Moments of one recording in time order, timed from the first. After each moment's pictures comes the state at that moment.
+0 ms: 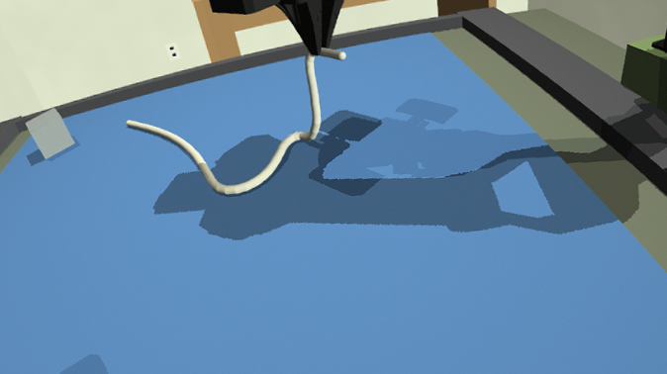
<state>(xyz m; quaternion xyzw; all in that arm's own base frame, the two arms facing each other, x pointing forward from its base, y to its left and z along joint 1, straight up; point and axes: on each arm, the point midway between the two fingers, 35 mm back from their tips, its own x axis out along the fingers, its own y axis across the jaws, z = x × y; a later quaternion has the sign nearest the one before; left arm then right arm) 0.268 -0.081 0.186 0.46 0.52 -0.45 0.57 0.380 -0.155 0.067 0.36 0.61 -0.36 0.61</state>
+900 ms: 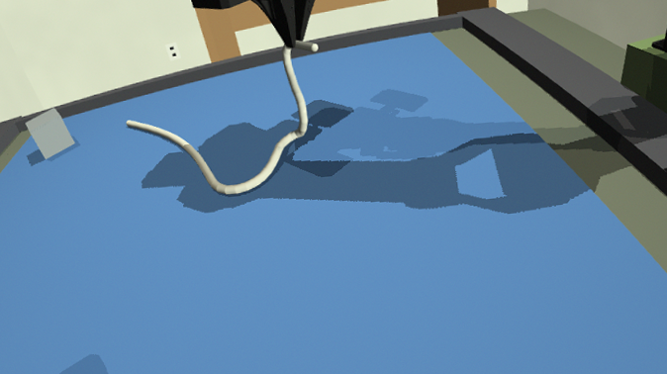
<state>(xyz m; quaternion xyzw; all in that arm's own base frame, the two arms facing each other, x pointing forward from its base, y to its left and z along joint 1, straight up) 0.268 -0.081 0.186 0.46 0.52 -0.45 0.57 0.396 -0.198 0.068 0.36 0.60 -0.36 0.61</state>
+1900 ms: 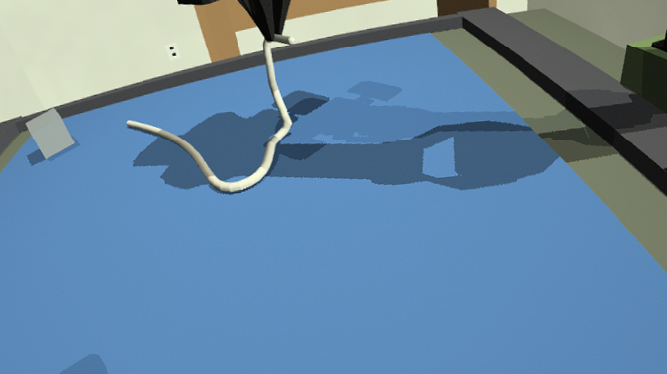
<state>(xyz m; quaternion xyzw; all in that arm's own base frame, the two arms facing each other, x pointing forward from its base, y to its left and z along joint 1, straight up) 0.268 -0.081 0.186 0.46 0.52 -0.45 0.57 0.410 -0.242 0.069 0.36 0.60 -0.36 0.61</state>
